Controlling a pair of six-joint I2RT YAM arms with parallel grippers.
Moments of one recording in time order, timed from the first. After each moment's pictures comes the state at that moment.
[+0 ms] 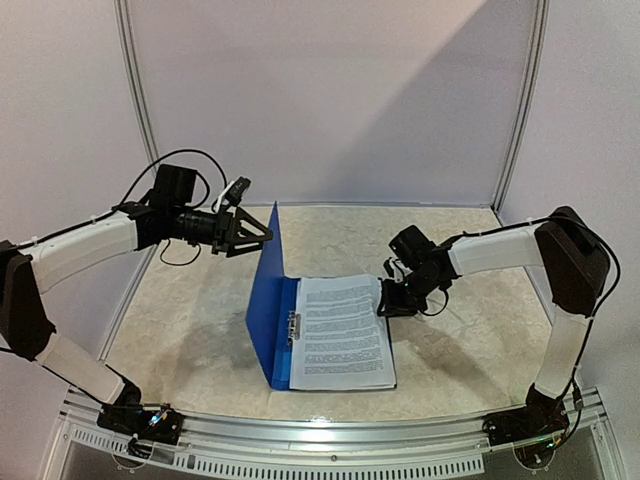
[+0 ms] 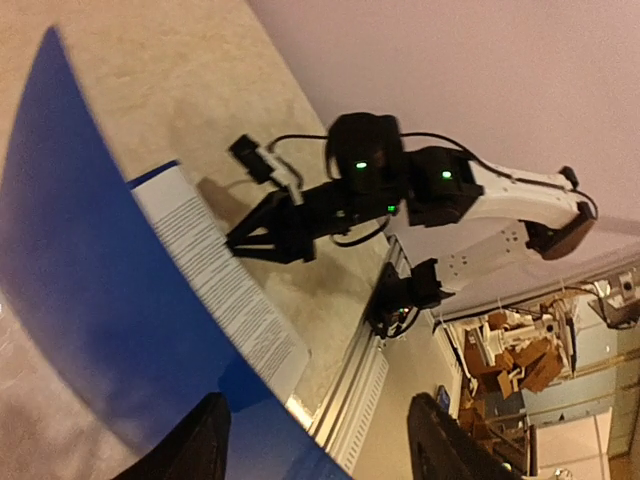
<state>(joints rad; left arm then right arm) -0.39 1.43 1.07 -0.26 0.92 -0.50 0.66 1.87 1.12 -0.42 -0.20 0.62</state>
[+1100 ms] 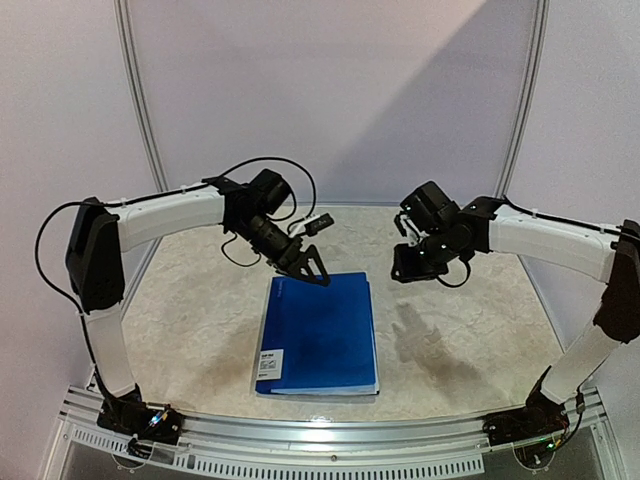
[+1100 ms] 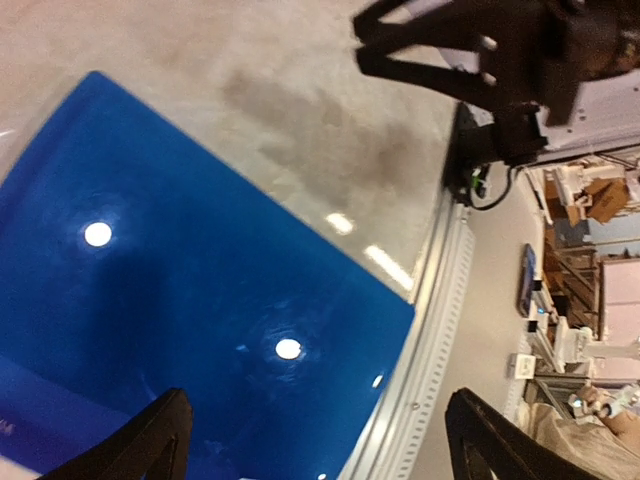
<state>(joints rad) -0.67 1.94 1.62 -0.83 0.81 0.02 0.74 1.60 1.28 -0.73 0.08 0.52</state>
